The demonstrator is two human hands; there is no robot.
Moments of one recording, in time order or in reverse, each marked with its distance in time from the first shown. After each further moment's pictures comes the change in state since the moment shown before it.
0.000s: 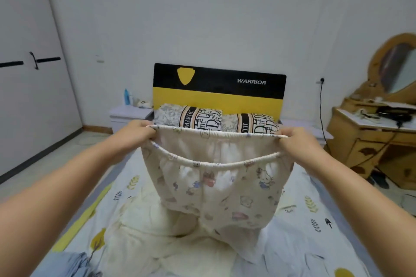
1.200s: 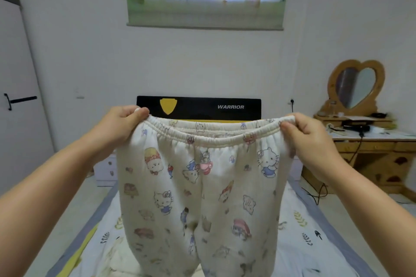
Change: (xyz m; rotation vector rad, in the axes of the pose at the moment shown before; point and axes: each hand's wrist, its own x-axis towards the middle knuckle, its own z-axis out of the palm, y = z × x) left_hand -0.036 0.078 -0.066 -0.172 0.111 0.341; right_hand -0.079 -0.049 -0.061 0.301 0.318 -0.386
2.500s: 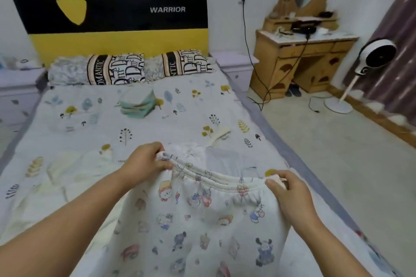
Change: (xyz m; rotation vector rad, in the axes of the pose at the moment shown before) left_hand -0.065 -0.192 0.340 0.345 -0.661 -0.096; right_hand -0.198 0.315 -0.022 -0.115 0.089 0.827
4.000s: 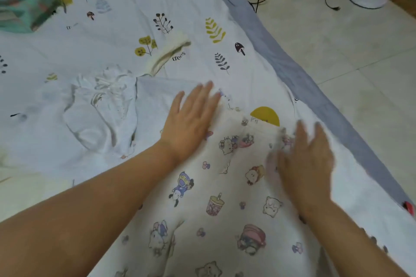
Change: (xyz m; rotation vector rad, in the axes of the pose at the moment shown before) left_hand 0.201 -0.010 0.404 0.676 0.127 0.567; right_hand 0.191 0.305 0.035 -0.794 0.129 0.031
